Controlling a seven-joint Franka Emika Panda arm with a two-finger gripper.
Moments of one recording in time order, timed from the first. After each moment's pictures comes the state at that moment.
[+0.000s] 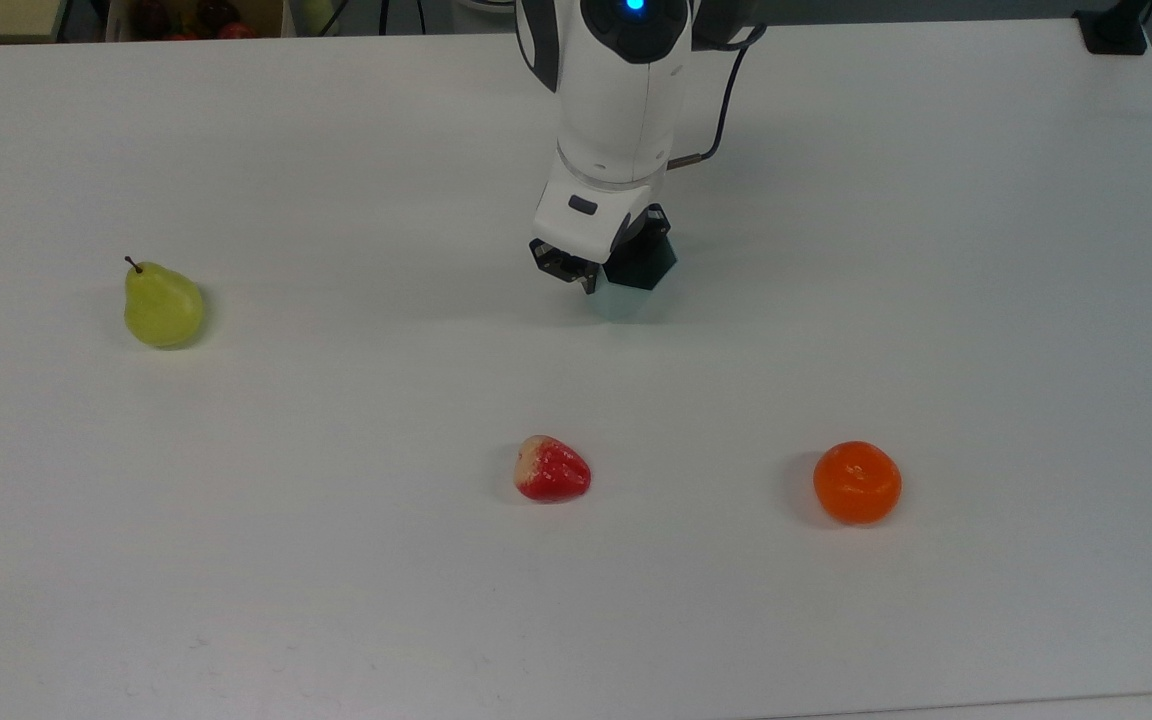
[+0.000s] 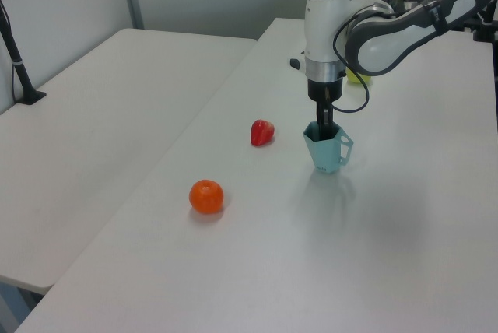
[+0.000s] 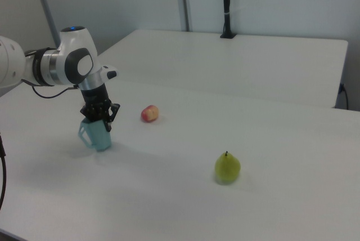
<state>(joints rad) 0.11 0.38 0.17 -1.72 -0.13 2.10 -0.09</state>
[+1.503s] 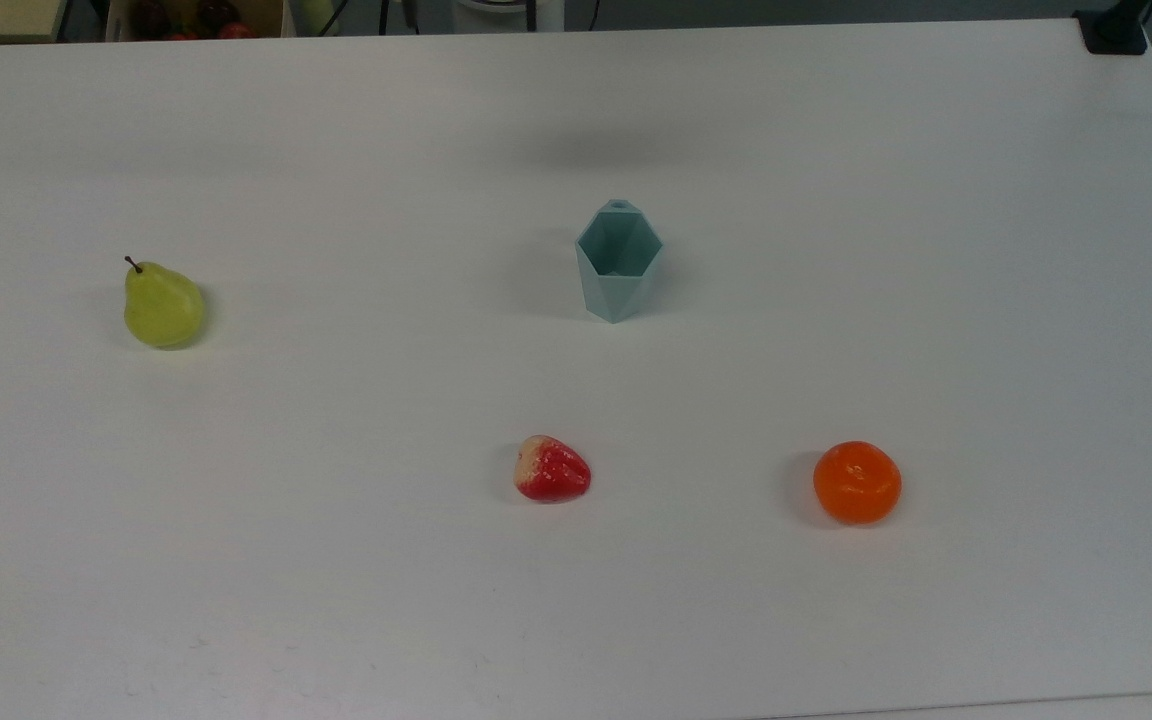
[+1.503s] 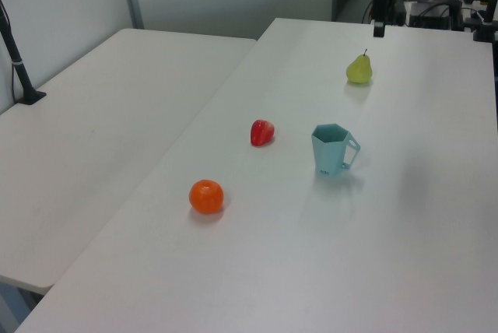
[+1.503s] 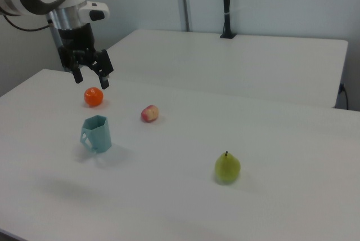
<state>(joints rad) 0.07 -0.04 0.01 -1.68 -0.01 1.65 0.05</state>
